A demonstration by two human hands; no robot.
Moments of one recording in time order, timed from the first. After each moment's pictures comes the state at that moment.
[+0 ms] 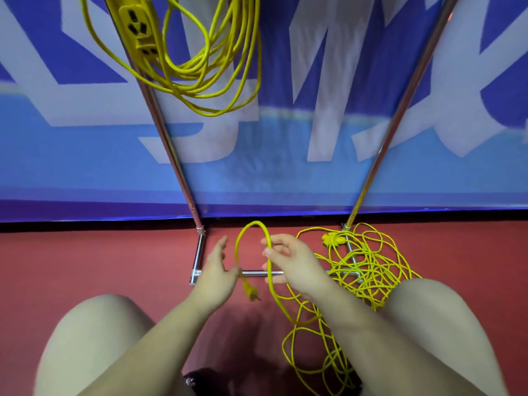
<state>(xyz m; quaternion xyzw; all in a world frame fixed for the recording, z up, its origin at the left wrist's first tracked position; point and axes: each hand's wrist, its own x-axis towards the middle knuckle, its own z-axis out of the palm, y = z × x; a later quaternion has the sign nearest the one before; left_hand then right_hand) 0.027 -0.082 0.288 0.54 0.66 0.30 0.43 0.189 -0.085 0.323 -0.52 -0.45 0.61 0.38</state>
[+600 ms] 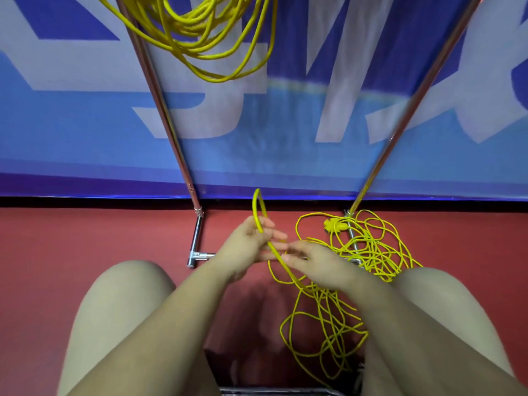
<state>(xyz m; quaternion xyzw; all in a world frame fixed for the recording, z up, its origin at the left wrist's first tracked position) 0.061 -0.056 0.296 0.42 0.50 0.35 0.67 0.222 -0.070 0.280 -0.57 -0.66 0.46 0.14</state>
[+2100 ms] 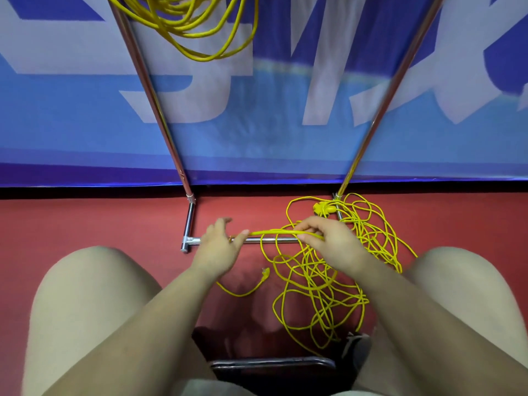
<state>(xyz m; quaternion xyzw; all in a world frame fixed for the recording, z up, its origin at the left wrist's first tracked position) 0.033 -0.094 0.259 0.61 0.69 0.20 0.33 0.258 -0.112 0.291 -0.60 -0.67 0.36 0.25</state>
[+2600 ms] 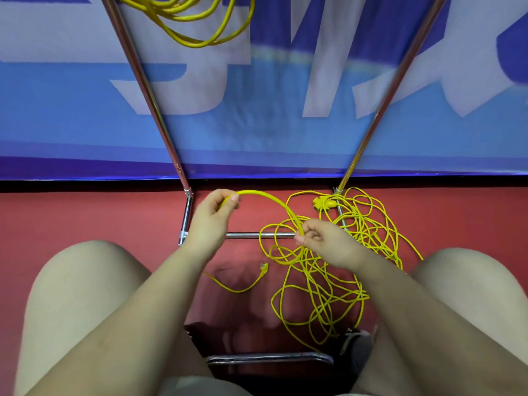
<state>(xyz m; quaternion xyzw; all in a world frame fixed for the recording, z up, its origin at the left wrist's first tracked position) 0.042 -0.072 0.288 0.53 0.56 0.46 0.44 0.265 -0.102 0.274 -0.61 -0.62 0.46 0.17</state>
